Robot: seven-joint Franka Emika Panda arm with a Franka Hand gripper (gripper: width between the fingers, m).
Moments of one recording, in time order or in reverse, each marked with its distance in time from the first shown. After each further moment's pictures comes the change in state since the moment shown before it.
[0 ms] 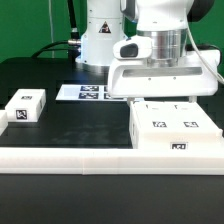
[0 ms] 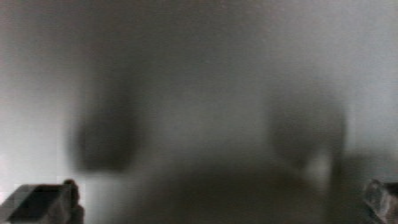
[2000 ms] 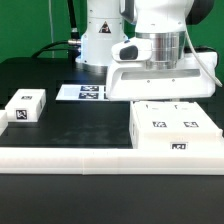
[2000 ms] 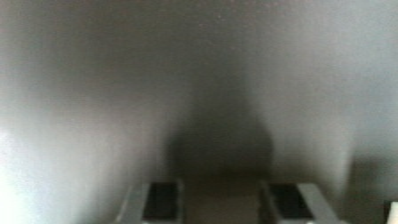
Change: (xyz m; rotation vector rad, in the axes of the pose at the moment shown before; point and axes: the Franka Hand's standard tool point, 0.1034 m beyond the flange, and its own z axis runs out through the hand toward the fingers) arm 0.003 0.007 0.003 -0.005 0.009 -0.062
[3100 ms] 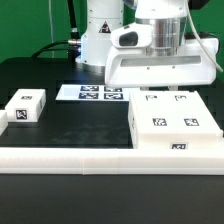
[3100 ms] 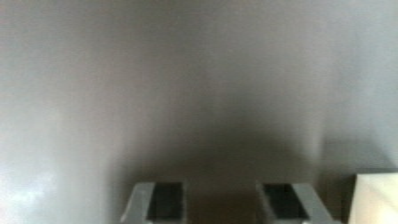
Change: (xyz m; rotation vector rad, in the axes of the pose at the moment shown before) arm -0.001 0.000 -0.032 -0.002 -0.061 -0.009
